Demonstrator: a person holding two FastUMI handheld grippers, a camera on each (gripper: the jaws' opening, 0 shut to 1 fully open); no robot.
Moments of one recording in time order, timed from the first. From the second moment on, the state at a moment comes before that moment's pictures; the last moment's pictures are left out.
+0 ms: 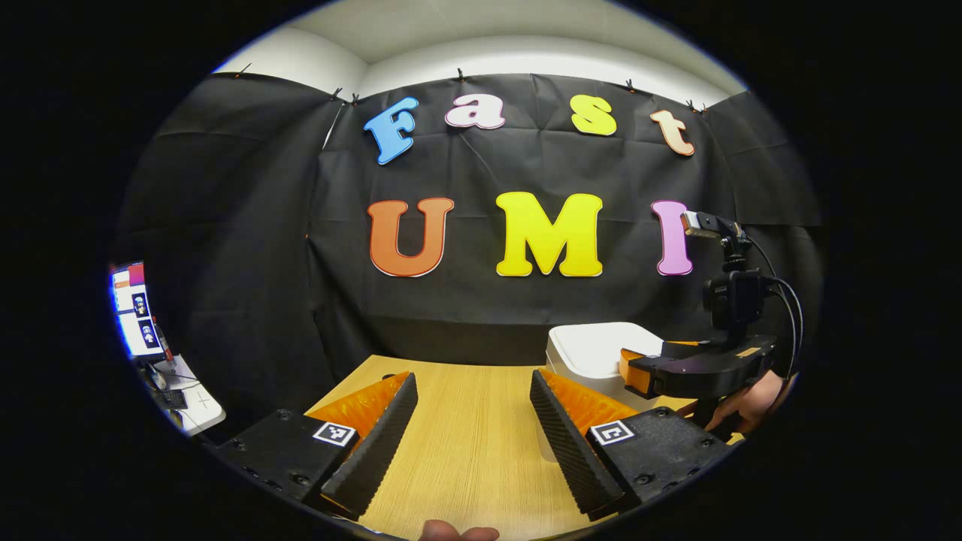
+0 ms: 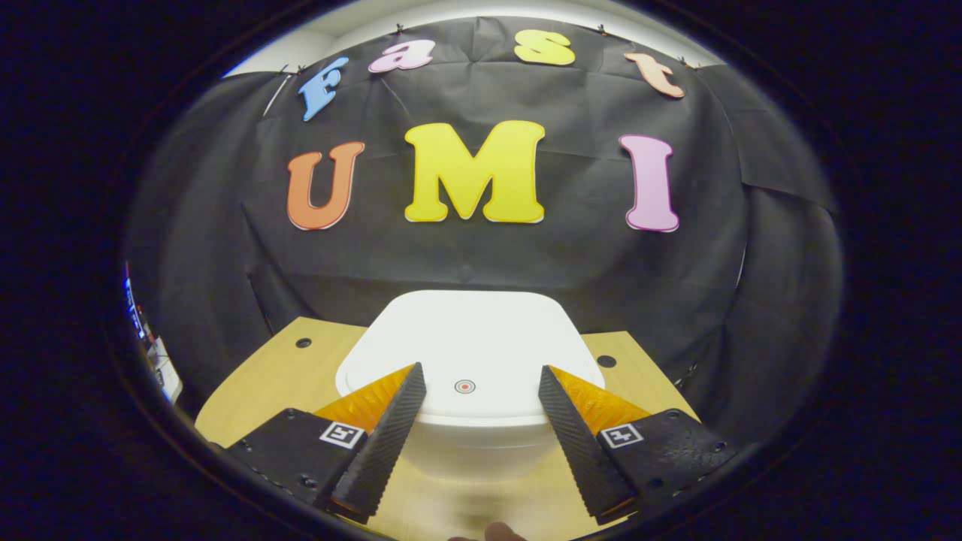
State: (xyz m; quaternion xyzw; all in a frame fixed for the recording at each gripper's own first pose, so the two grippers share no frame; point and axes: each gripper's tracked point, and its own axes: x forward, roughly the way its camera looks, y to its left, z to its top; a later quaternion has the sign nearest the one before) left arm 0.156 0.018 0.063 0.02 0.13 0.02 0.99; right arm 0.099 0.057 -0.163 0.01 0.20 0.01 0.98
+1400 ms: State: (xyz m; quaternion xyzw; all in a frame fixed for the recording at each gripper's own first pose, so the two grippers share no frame) left arm 0.246 -0.086 0.127 0.02 0.06 -0.03 1.00; right arm 0.049 -0.075 -0.036 0.02 0.04 -0.02 1.00
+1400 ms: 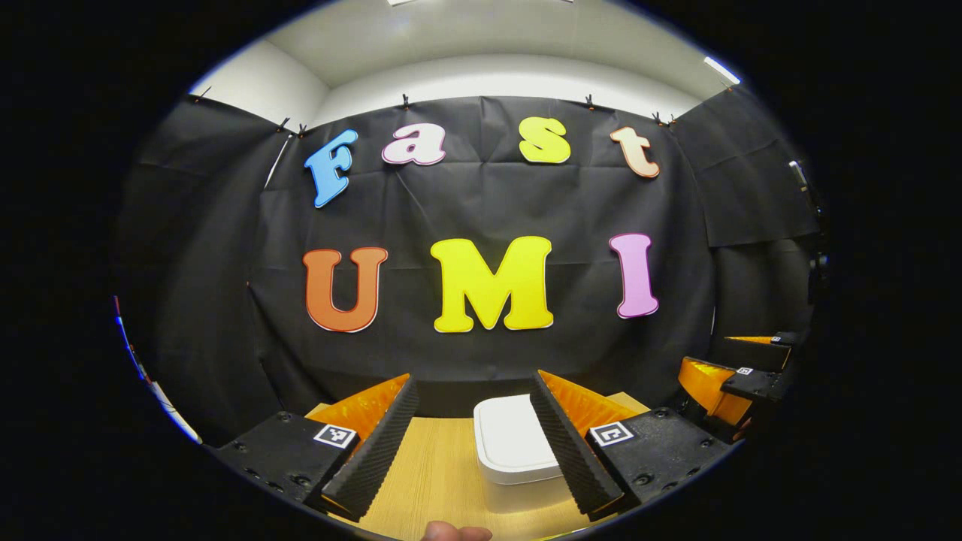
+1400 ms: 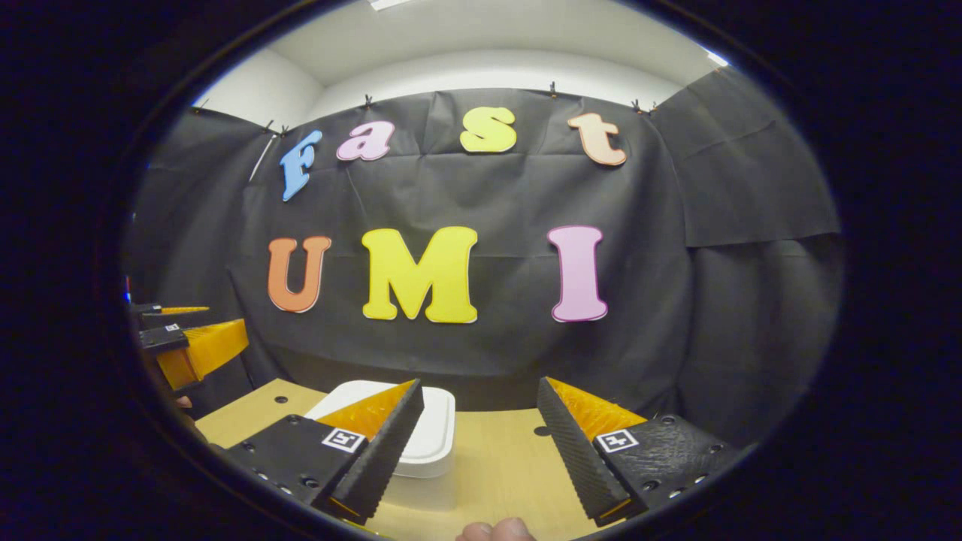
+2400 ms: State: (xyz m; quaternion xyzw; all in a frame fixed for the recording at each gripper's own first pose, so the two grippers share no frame) left arm 0.250 -0.081 0.137 0.04 0.05 0.00 1.00; right arm 0.061 -0.065 -0.030 0.04 0.05 0.00 1.00
